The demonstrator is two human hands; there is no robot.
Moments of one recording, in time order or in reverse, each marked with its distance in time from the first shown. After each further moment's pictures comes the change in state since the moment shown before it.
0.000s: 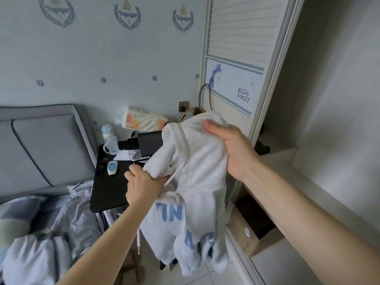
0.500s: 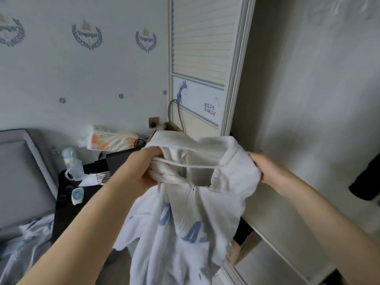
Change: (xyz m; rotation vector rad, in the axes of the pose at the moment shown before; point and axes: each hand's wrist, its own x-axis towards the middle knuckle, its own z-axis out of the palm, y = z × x) left_hand -0.023 0.121 -0.059 -0.887 -0.682 -0.071; right_hand -0.031 -0.021 -0.137 -0.469 0.614 0.240
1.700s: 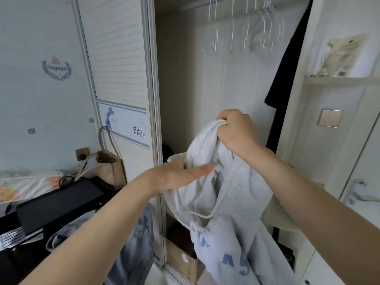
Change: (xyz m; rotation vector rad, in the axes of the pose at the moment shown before) left_hand -0.044 -0.010 0.219 1.184 -0.642 0.250; right_hand -0.093 -0.089 -0.134 -0.727 0.712 -0.557
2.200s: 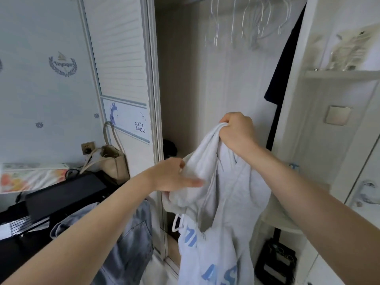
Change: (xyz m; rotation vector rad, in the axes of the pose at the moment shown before) left_hand 0.032 -0.011 0.027 0.211 0.121 0.017; right_hand 0.005 0.036 0.002 0.063 -0.062 0.105
